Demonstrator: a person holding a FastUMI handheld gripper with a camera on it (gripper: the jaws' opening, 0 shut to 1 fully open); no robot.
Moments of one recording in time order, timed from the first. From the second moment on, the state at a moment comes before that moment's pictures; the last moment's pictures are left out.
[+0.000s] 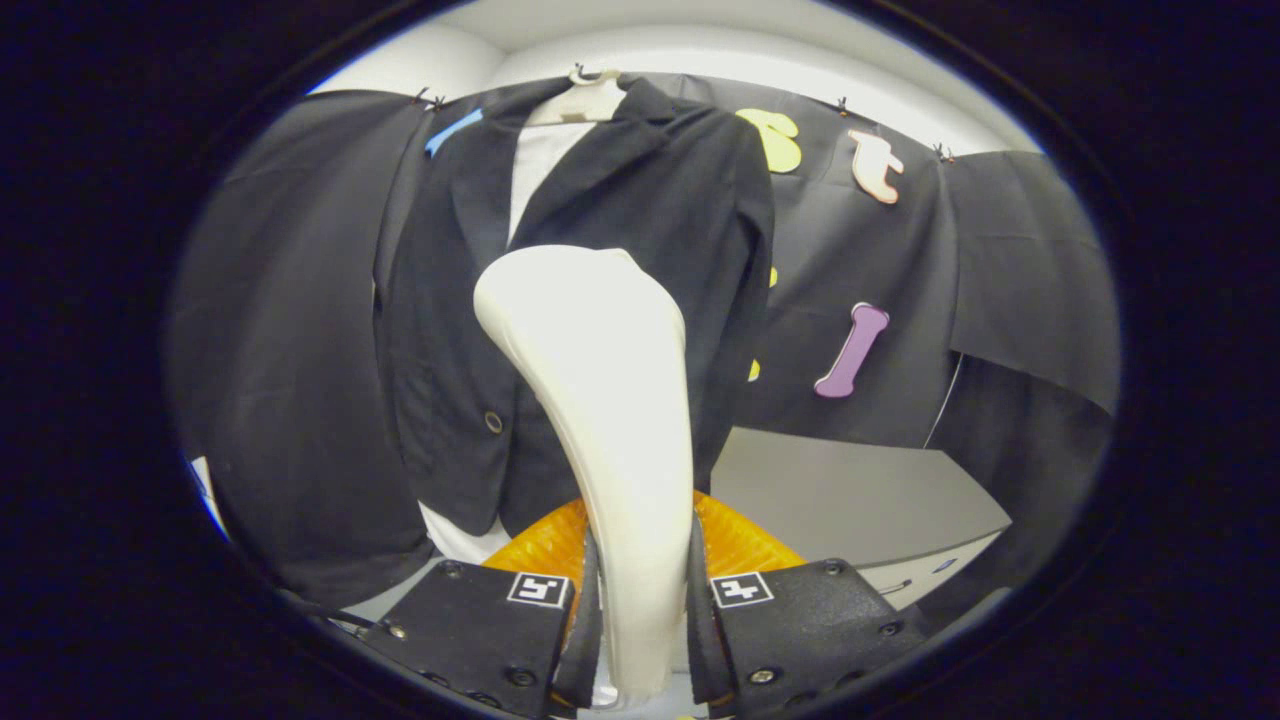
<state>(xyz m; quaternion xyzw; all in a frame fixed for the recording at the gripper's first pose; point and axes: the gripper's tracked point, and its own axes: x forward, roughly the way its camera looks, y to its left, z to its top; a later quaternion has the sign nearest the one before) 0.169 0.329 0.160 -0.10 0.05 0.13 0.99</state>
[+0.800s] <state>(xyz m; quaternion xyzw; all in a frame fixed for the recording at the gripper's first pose) 0.130 0.431 0.378 -0.09 -0.10 0.12 0.98</state>
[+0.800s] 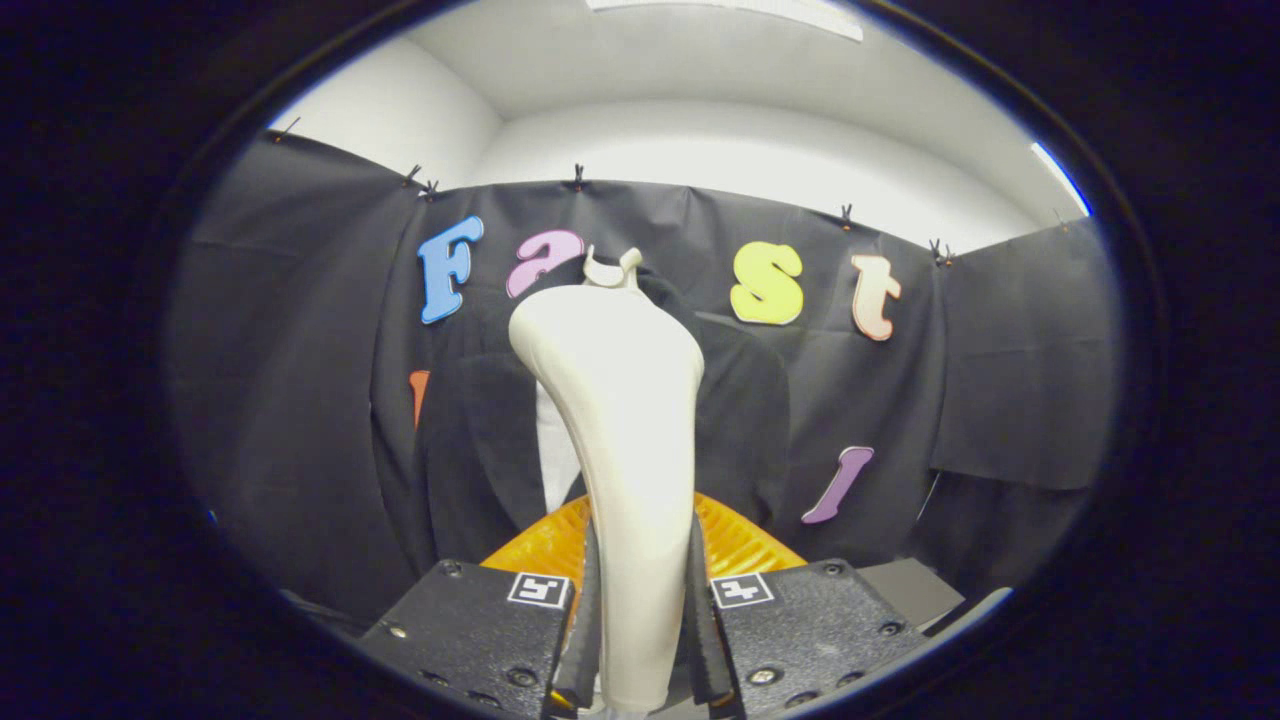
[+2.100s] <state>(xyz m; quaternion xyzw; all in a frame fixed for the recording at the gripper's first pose) 0.207 0.585 0.324 -0.22 -0.05 0.00 0.97</state>
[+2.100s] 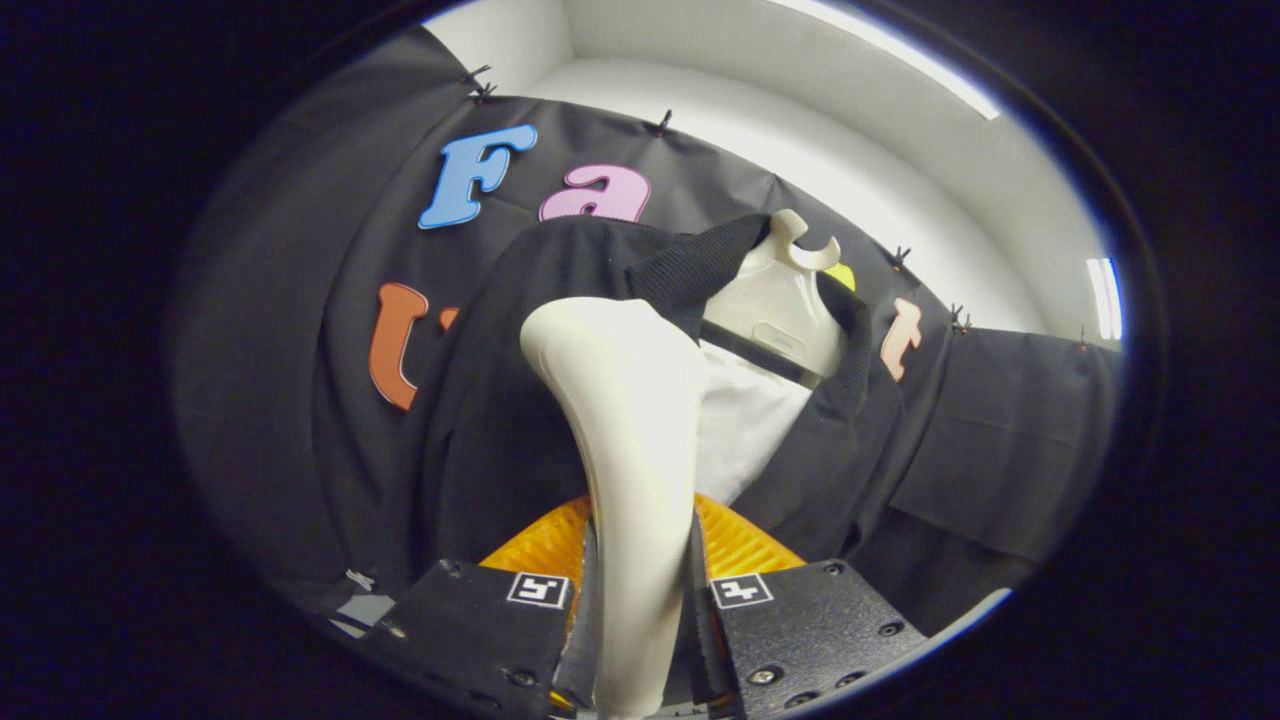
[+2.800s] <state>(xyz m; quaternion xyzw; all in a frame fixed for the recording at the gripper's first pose) 0.210 0.576 0.231 -0.25 -0.01 0.00 0.97</state>
